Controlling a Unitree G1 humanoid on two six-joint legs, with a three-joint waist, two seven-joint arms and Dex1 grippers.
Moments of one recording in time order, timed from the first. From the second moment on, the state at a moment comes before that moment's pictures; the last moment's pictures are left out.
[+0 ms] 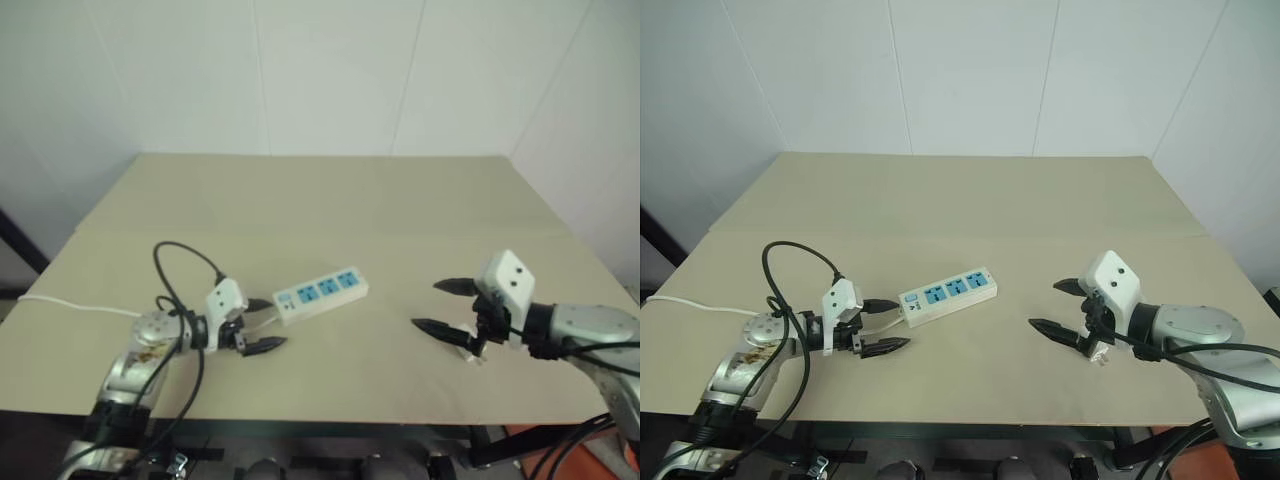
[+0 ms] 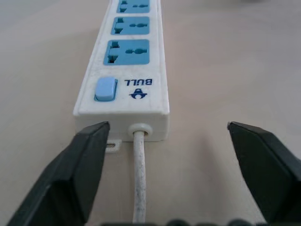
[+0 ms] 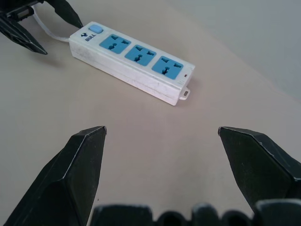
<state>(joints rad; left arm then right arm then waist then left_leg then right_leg) -0.32 0.60 -0.01 0.05 -0.24 0.26 -1.15 -0.16 -0.89 -0.17 -0.49 0.51 0.67 0.82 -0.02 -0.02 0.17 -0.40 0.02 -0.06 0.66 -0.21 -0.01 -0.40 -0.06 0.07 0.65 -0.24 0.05</state>
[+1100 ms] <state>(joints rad) -0.68 0.39 0.09 1.02 -0.29 -0.40 -1.42 -0.06 -0.90 -0.24 -0.64 0.56 0.67 0.81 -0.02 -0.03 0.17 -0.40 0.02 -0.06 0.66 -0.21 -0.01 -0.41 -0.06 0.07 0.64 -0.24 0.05</state>
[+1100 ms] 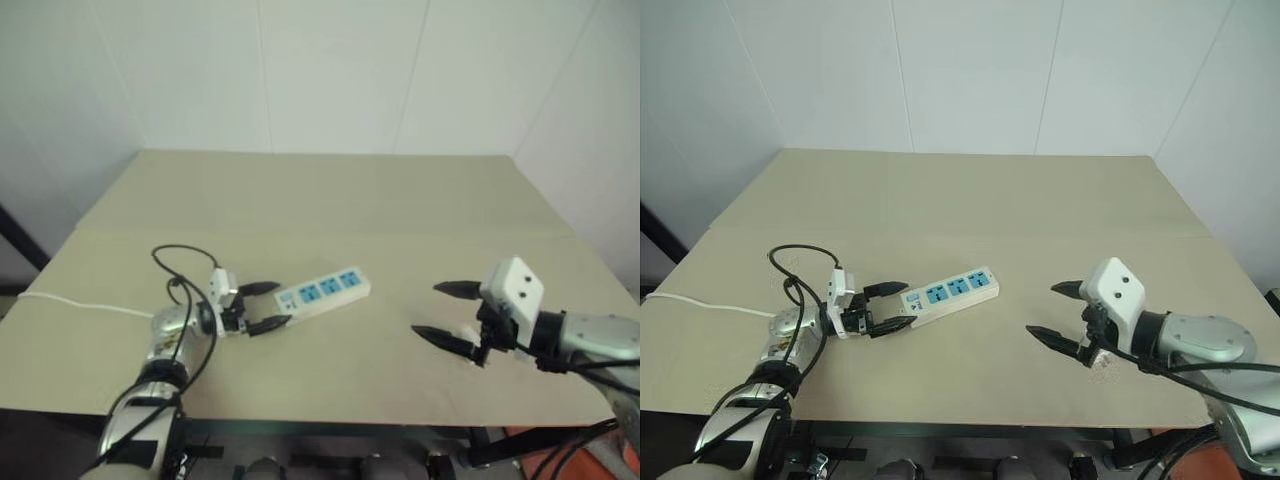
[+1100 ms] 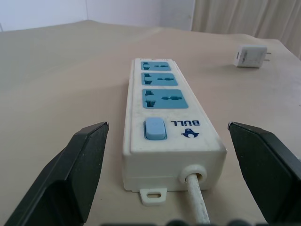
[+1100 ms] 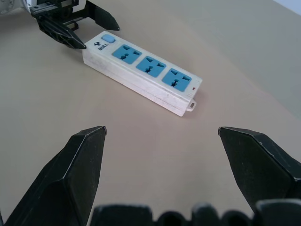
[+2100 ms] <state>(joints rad) -0.71 0.38 0.08 1.07 -0.23 -0.45 -1.40 -0.13 -0.97 -0.25 -0.65 0.62 0.80 0.78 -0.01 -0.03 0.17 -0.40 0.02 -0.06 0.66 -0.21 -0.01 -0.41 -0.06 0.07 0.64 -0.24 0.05</state>
